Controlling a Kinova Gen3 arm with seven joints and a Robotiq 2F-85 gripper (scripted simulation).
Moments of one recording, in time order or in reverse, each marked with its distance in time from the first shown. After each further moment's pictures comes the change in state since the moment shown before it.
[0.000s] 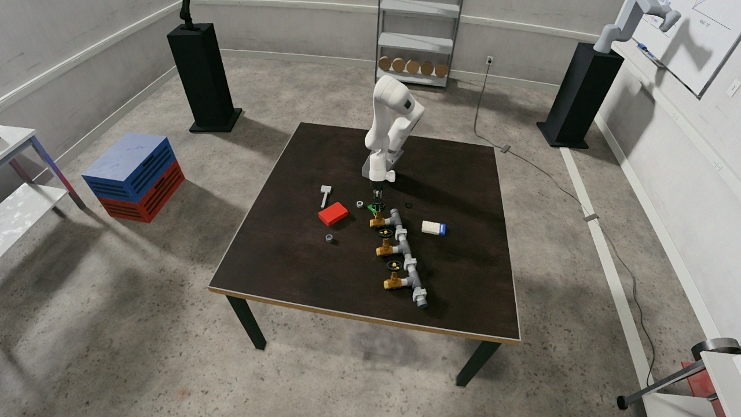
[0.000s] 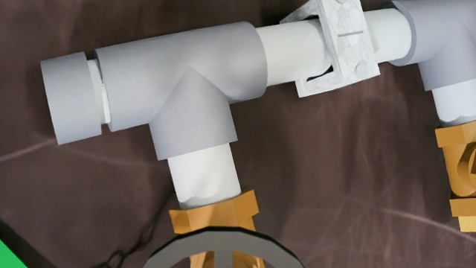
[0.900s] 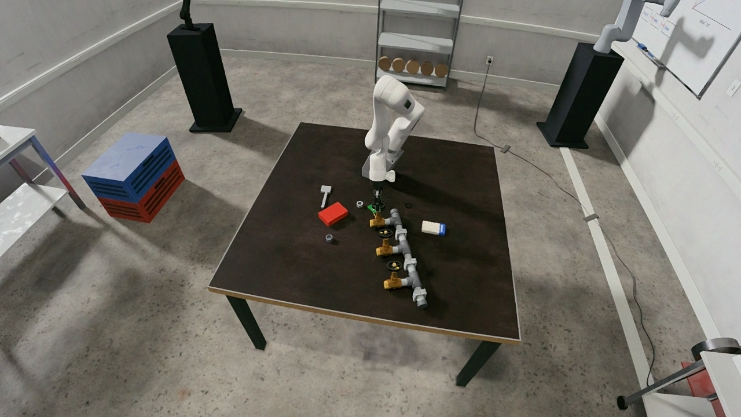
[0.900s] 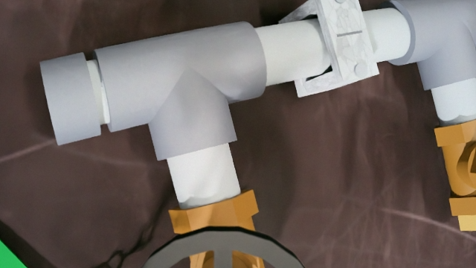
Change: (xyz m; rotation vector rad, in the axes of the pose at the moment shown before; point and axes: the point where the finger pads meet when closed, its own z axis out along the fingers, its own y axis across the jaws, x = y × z) arm 0.000 0.000 0.000 0.000 0.000 0.004
